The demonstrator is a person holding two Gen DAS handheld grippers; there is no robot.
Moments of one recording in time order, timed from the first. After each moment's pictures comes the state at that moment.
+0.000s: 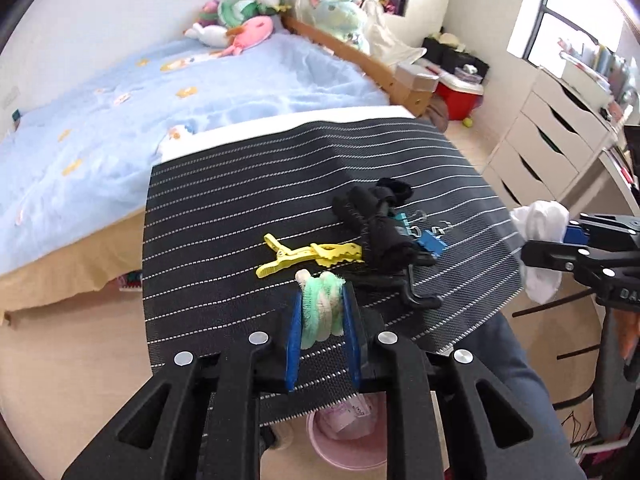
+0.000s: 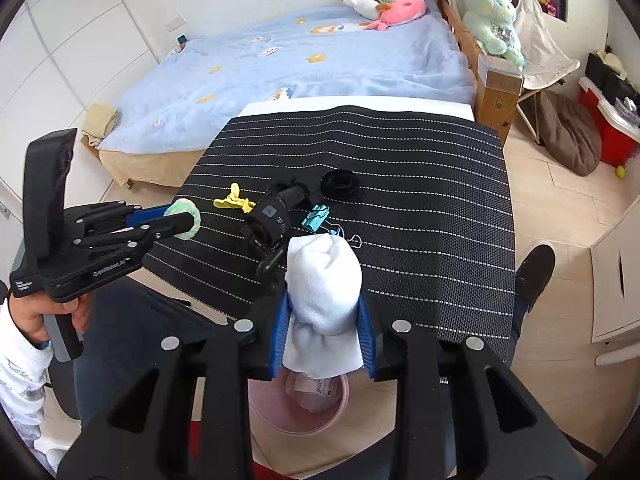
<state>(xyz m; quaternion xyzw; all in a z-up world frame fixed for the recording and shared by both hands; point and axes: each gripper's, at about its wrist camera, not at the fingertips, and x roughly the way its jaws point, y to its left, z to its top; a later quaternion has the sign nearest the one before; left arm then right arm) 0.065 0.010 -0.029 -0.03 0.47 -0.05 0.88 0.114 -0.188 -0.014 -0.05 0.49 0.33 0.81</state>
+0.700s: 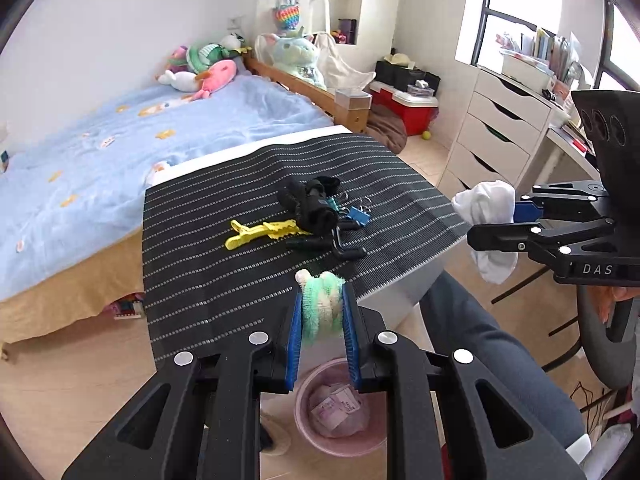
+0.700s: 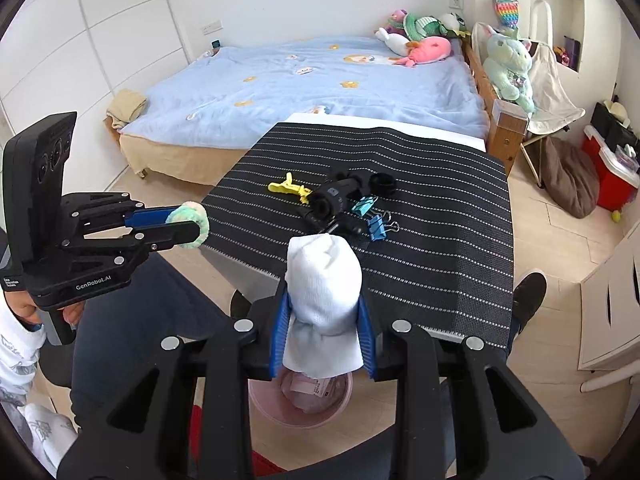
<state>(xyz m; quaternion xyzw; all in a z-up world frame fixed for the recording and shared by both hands) -0.023 -0.016 -0.005 0.01 0.41 -0.10 0.91 0.030 -0.188 0.009 -0.09 0.43 0.36 0.82</state>
